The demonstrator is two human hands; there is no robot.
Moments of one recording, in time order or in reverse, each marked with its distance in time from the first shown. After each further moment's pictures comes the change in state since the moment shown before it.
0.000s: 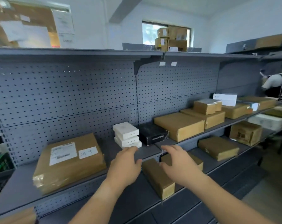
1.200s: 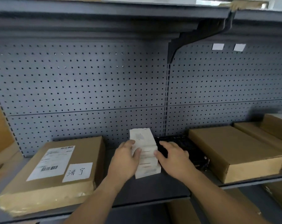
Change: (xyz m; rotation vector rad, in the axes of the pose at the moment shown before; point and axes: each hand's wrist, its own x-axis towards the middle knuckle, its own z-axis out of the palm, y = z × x) left_hand 0.199 -0.092 0.058 -0.093 0.296 -0.294; right_hand 0.283 0.032 0.099 0.109 -0.152 -0.213
